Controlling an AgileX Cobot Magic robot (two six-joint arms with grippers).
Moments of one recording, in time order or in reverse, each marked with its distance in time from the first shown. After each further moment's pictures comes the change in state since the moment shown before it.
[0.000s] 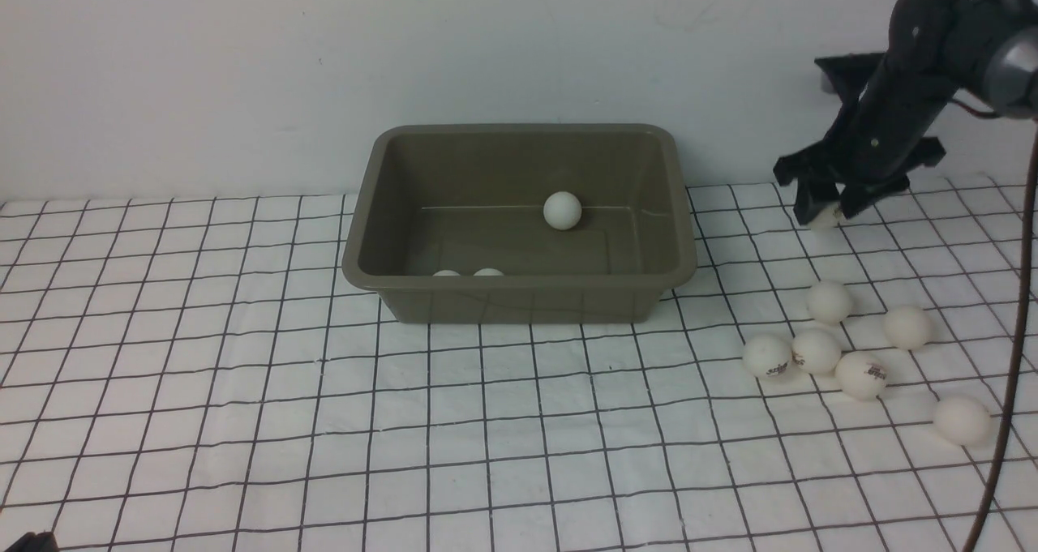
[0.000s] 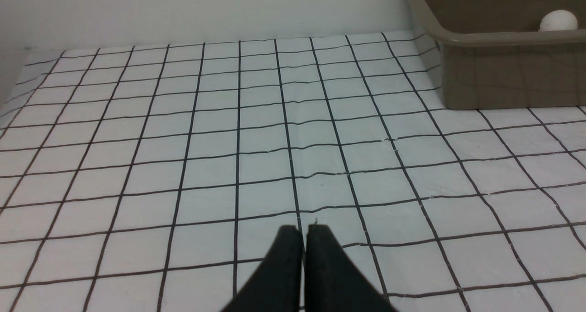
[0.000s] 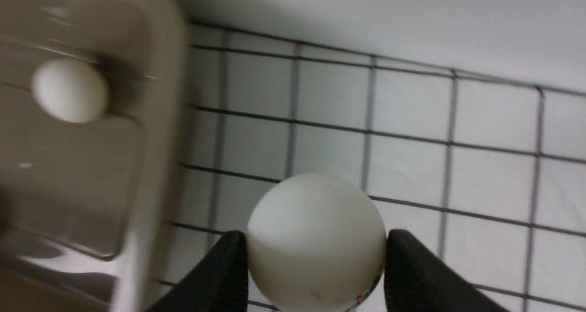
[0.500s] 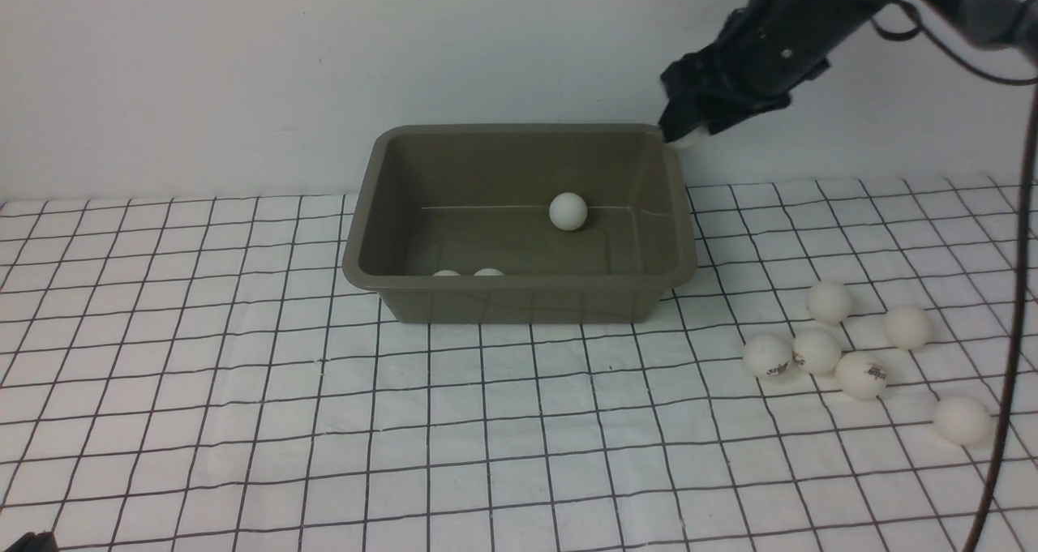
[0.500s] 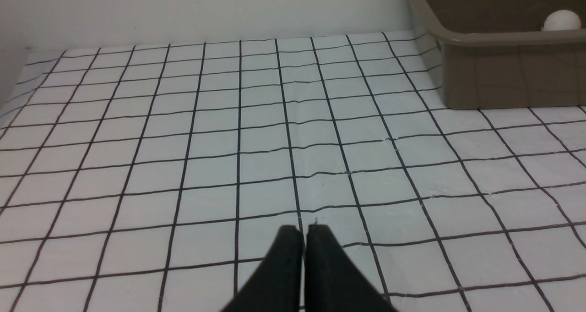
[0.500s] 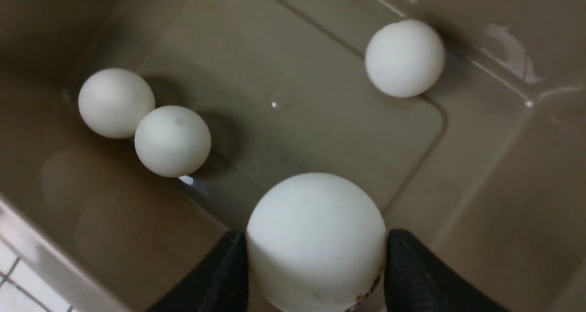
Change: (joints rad) right arm 0.317 0.023 -0.005 -0.028 -0.005 -0.052; left arm 0.000 0.000 0.000 0.000 0.000 0.000
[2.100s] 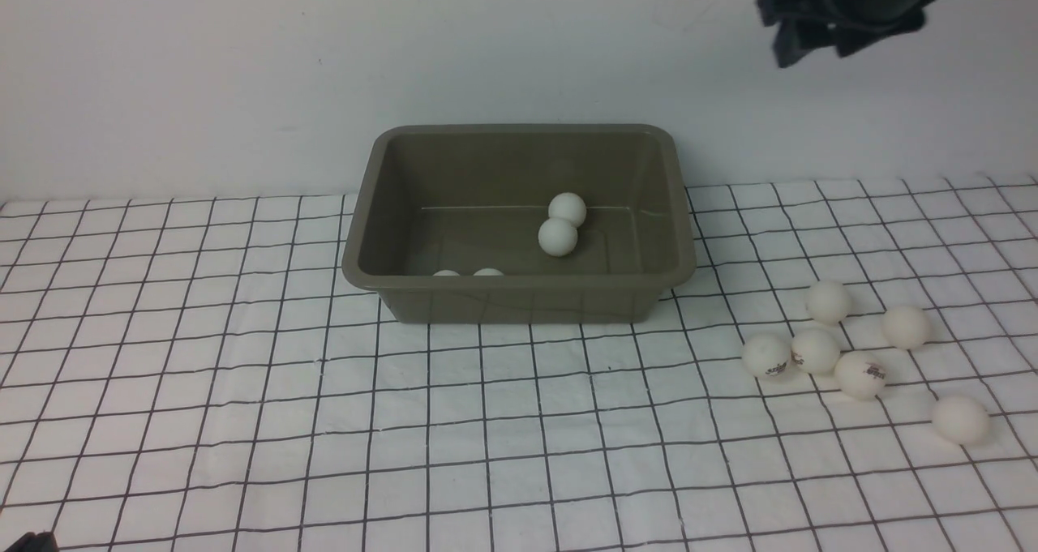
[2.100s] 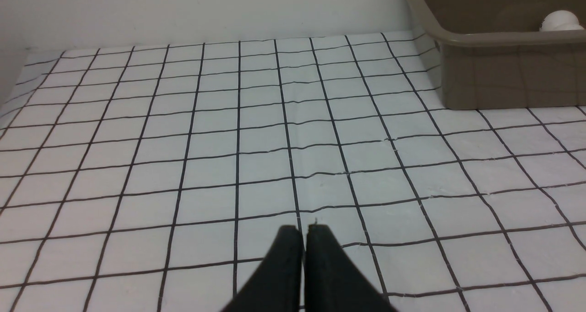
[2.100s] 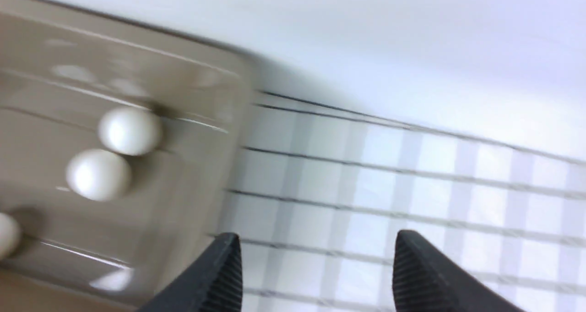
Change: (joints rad) right arm -0.203 -0.219 0.031 -0.199 0.016 0.198; left arm 0.000 0.000 0.000 0.000 0.000 0.000
